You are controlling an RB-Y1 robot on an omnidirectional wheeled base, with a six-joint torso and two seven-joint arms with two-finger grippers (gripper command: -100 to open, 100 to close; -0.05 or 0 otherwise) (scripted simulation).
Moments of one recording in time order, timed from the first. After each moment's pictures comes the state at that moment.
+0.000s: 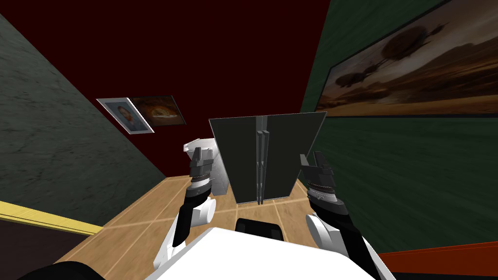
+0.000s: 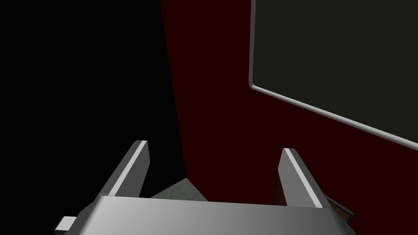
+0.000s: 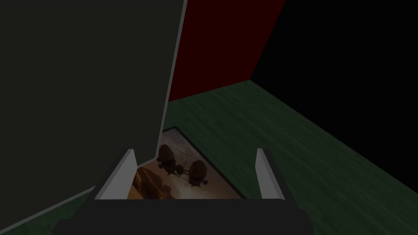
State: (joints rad) left arm 0.48 -0.02 0.07 -2.35 0.00 -0.56 -0.04; right arm 0.49 -0.02 0.05 -2.27 0.05 -0.56 0.02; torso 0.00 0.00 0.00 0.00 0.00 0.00
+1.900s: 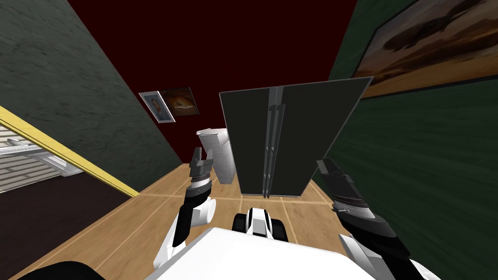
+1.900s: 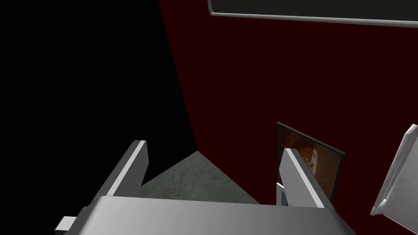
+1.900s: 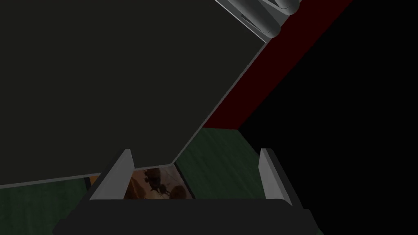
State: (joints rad) left arm 0.48 -0.02 0.07 -2.35 0.00 -0.56 -0.04; right arm 0.59 -0.16 -0.17 -2.28 0.13 -0.56 0.09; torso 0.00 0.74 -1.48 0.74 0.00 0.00
